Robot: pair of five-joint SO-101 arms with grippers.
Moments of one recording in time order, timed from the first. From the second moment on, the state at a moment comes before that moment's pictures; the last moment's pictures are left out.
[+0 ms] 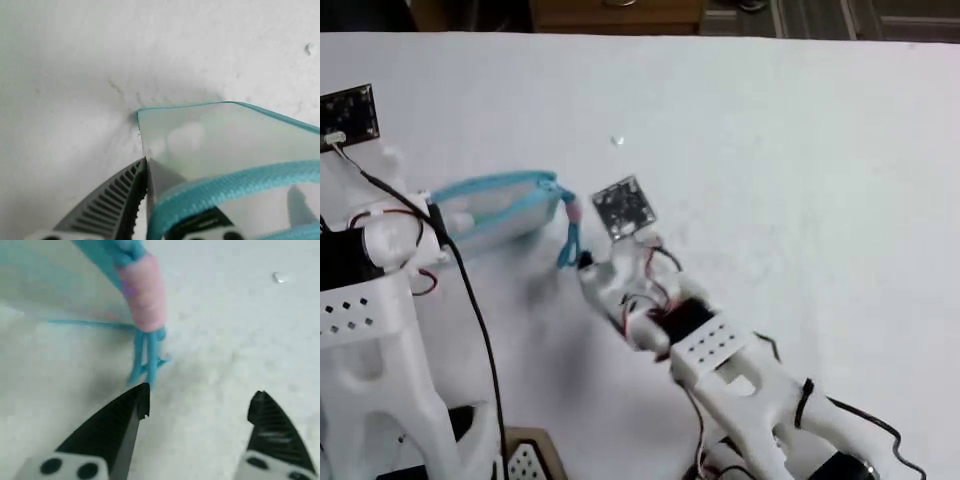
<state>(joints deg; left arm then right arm) -19.4 -35.6 13.9 91.3 5.5 -43.0 -33.6 61.0 18.6 -8.3</state>
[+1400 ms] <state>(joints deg) -21.9 -35.6 13.9 91.3 5.5 -26.1 -16.6 44.4 10.8 -8.0</state>
